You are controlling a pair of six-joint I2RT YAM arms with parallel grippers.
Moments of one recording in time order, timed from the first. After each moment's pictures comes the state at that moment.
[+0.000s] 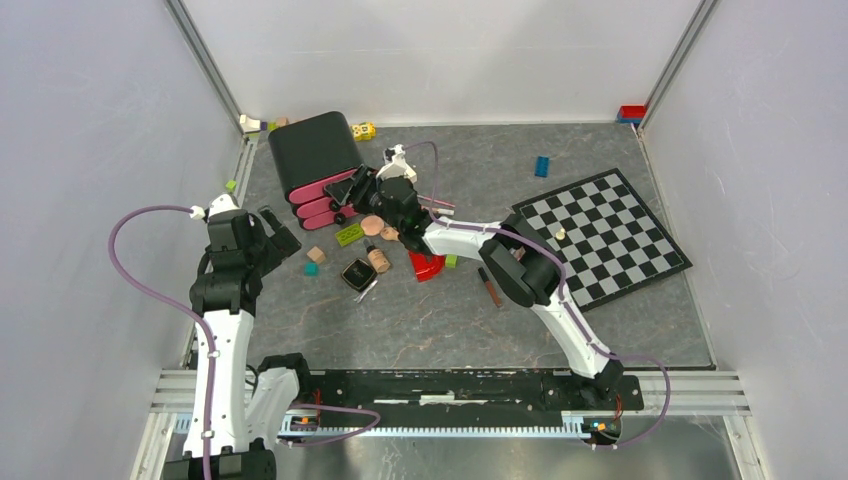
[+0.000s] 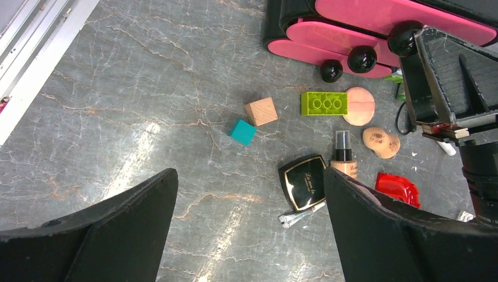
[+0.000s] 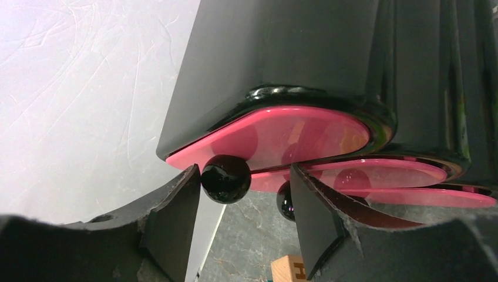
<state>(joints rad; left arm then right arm) 0.13 0.78 0.89 -0.78 -0.14 -0.47 0.88 2.36 1.70 0.64 0.09 0.96</state>
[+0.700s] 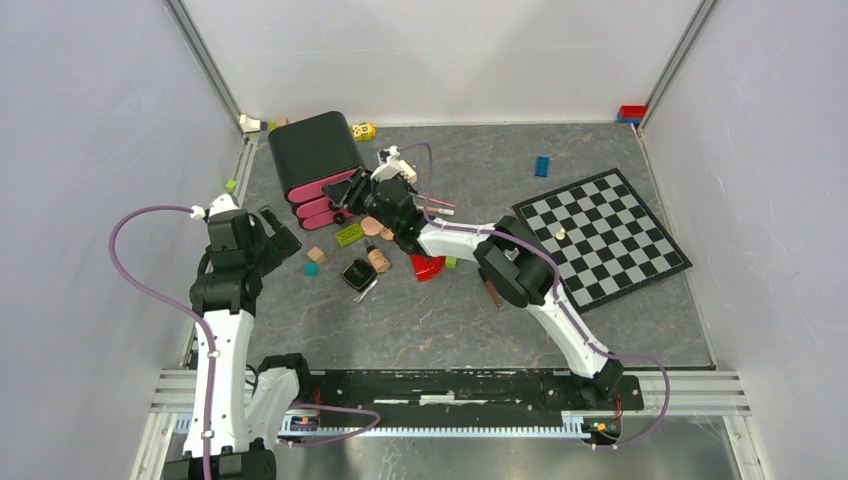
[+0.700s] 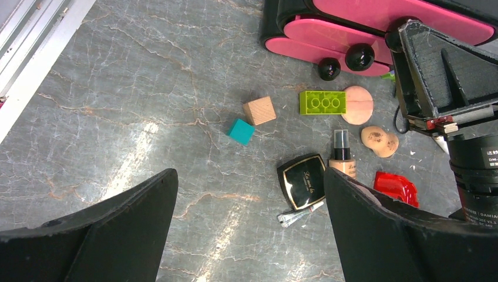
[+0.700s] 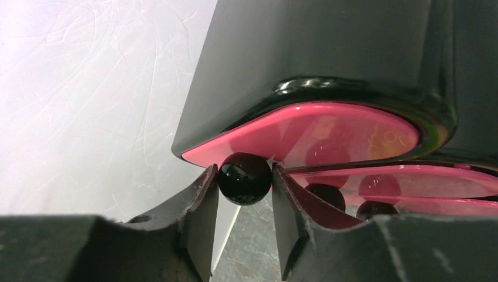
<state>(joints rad) 0.13 0.78 0.89 -0.78 -0.13 -0.47 0.89 2.42 1.76 0.68 0.06 1.00</state>
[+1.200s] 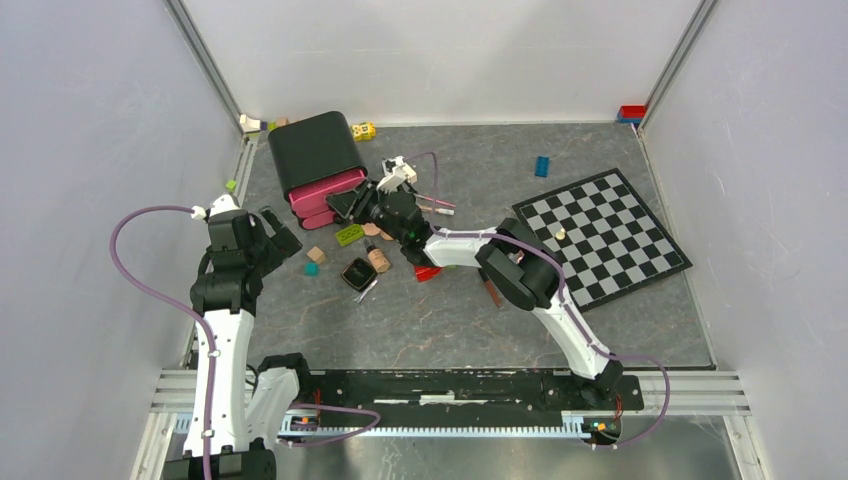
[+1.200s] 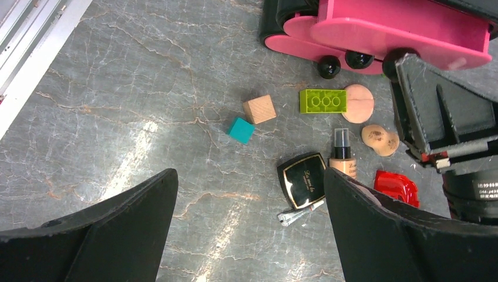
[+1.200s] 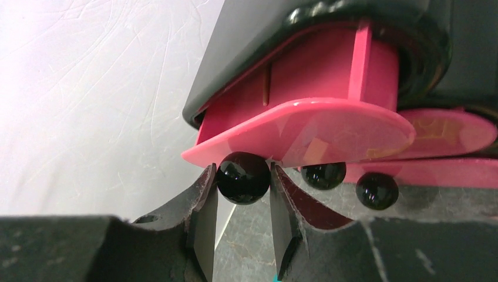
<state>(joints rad) 0.13 0.78 0.89 -0.78 -0.12 -0.47 0.91 2.37 1.62 0.82 0.05 0.97</state>
